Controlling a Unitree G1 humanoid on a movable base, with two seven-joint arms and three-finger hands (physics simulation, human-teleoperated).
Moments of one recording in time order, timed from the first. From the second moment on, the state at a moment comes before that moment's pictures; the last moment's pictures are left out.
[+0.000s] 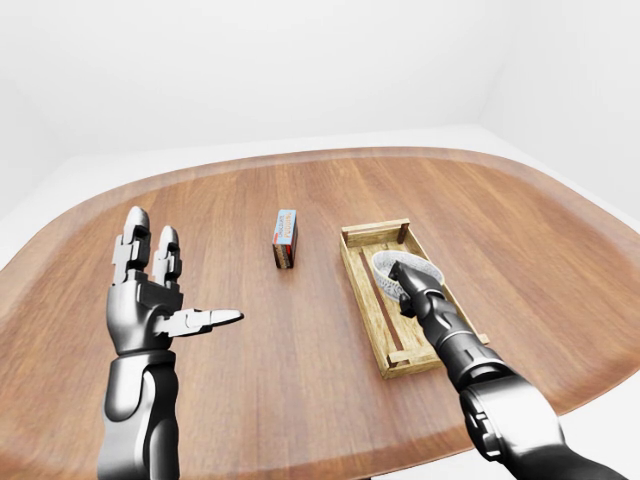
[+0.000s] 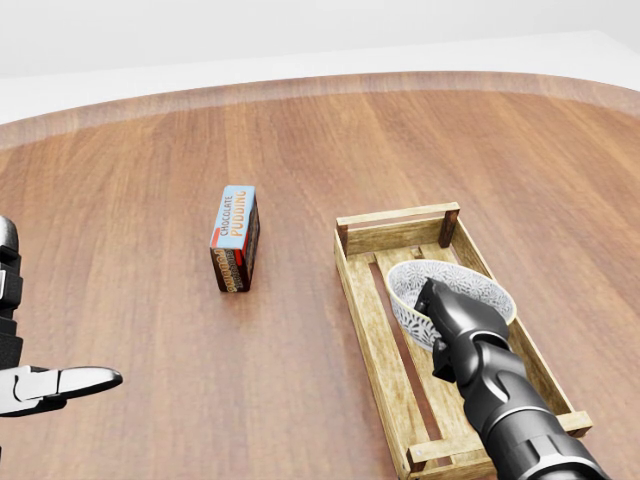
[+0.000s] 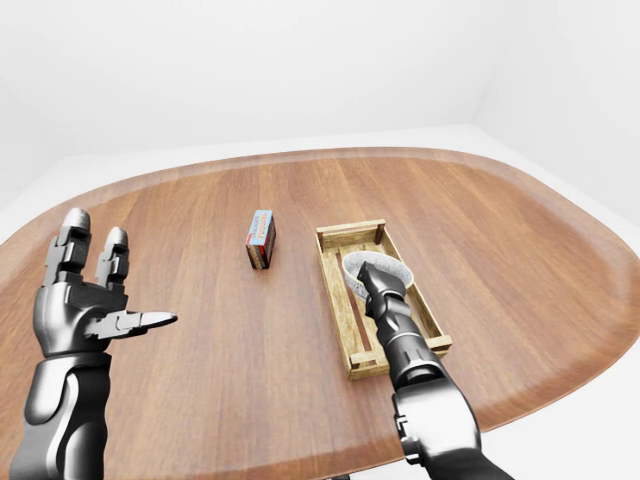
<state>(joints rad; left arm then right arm) 0.05 0.07 0.31 -0.45 -0.34 0.09 -0.12 -0.71 -0.19 0.07 1.17 -0.91 0.09 -0.05</state>
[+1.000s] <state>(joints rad) 0.05 0.07 0.31 -0.48 -0.34 0.09 -0.11 -0.36 -0.08 0.11 0.25 -1.21 0.09 0.34</state>
